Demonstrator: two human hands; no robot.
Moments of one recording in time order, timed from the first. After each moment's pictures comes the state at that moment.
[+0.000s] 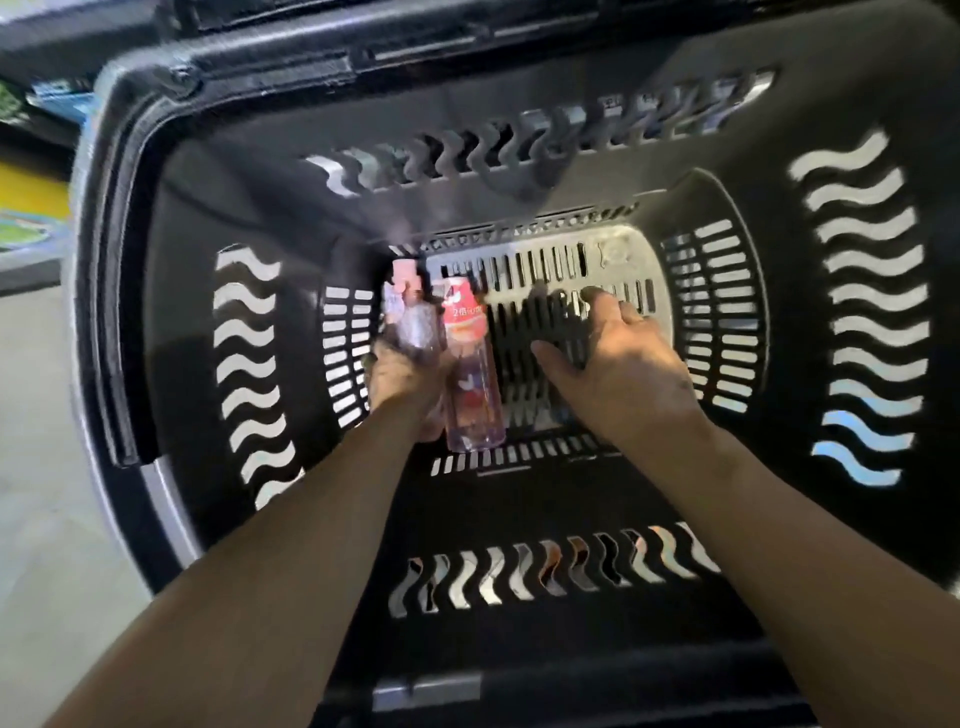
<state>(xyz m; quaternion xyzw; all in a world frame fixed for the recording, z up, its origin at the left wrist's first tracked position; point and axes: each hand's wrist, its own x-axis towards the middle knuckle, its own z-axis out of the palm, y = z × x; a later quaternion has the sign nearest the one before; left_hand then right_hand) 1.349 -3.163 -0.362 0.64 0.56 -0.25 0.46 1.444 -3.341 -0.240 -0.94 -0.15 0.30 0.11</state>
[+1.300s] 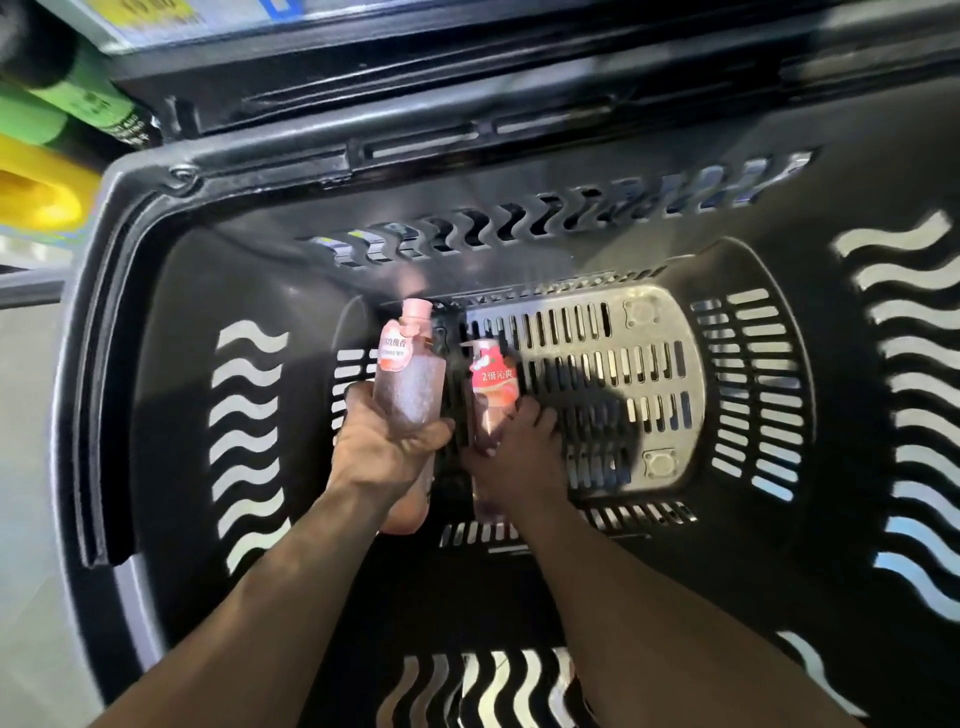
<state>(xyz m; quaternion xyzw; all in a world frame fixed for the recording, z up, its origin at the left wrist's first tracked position) 1.308 -3.123 -0.310 0.67 0.58 -0.14 0.45 1.357 -3.263 -0.377 -0.87 -0.03 0.45 0.20</state>
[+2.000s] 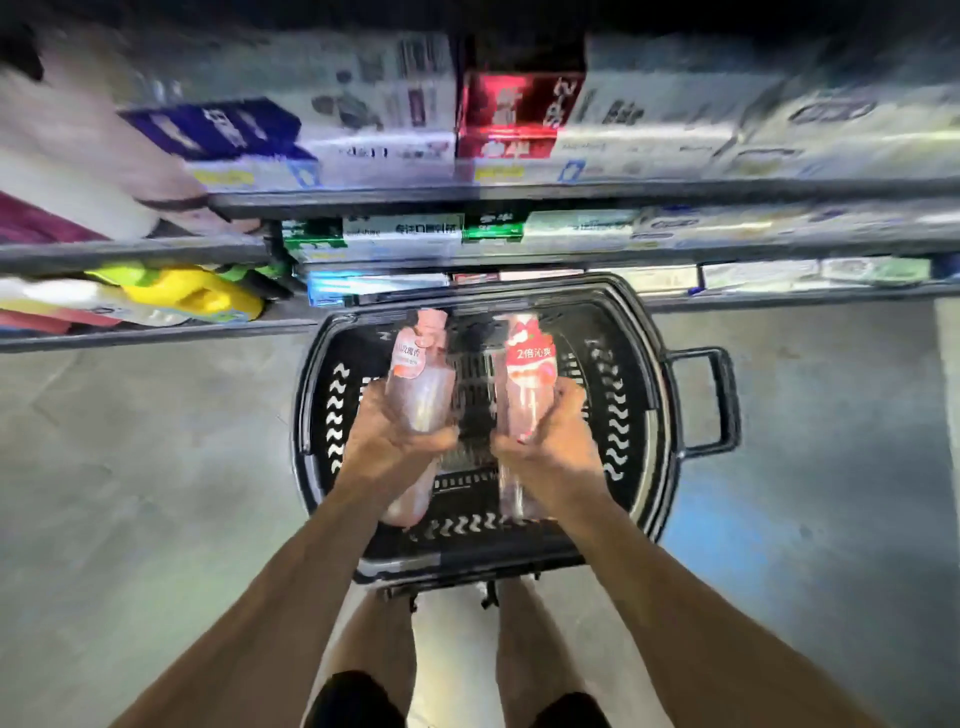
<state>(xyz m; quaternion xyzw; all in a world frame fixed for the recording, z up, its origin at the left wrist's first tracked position) 1.340 -3.140 0.014 0.61 0.46 -0.10 0.64 1.421 -3.308 0.010 -0.84 0.05 0.39 0.37</state>
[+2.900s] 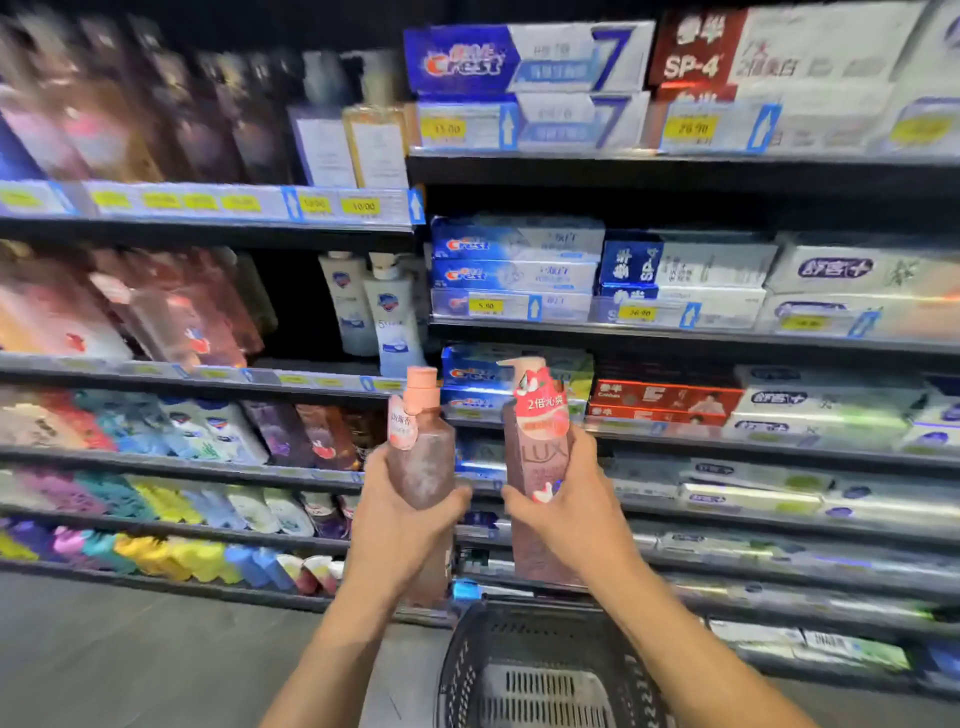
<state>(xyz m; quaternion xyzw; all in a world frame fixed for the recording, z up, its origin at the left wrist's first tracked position) 1.244 -3.075 0.536 0.71 0.38 0.30 0.51 1.381 -3.215 0.540 -0.81 -0.28 0.13 0.49</state>
